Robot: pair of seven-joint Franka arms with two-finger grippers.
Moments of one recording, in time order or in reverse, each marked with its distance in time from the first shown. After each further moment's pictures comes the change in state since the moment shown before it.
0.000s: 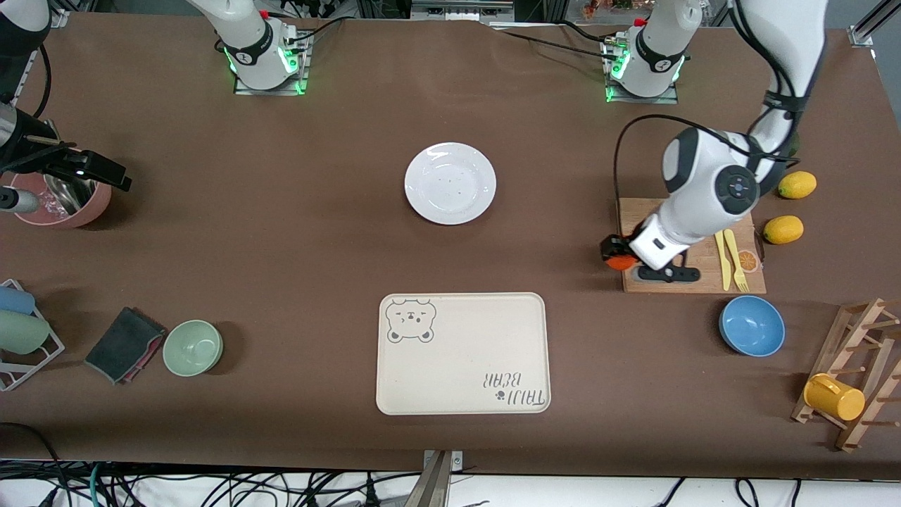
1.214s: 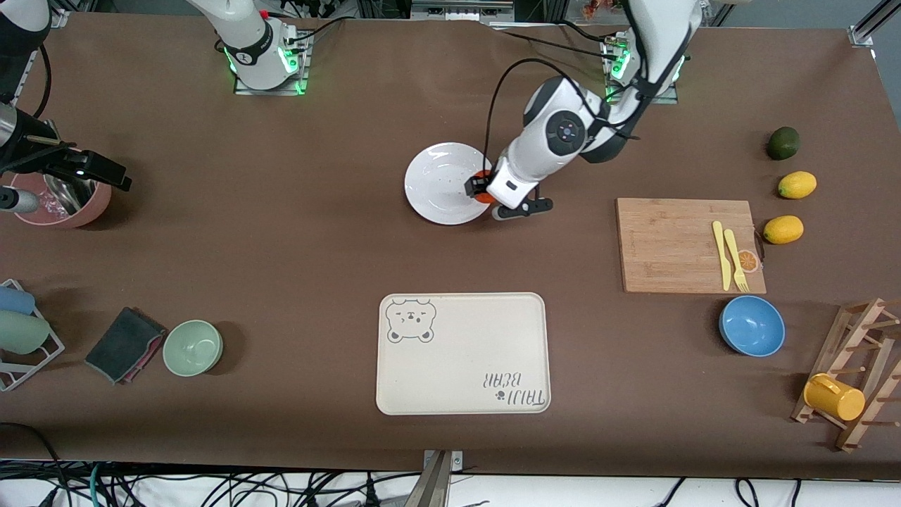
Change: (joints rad) left arm -0.257 0.096 -0.245 -0.012 -0.186 0.150 -0.581; right arm 0.000 0.000 0.000 0.000 0.000 0.000 0.000
